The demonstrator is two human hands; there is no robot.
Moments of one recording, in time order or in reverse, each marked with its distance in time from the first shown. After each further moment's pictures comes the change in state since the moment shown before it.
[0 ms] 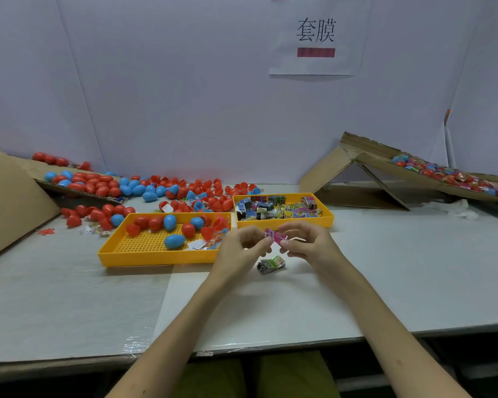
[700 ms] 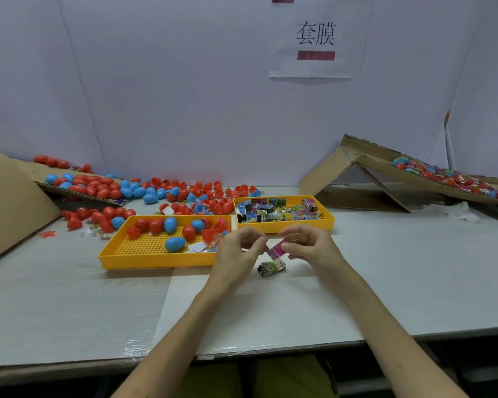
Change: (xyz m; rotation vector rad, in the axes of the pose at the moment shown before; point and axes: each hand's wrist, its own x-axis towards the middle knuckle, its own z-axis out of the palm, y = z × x) left_hand 0.001 -0.002 0.000 0.124 0.089 0.031; right_hand 0.000 0.001 0.000 -0.015 0.040 -0.005
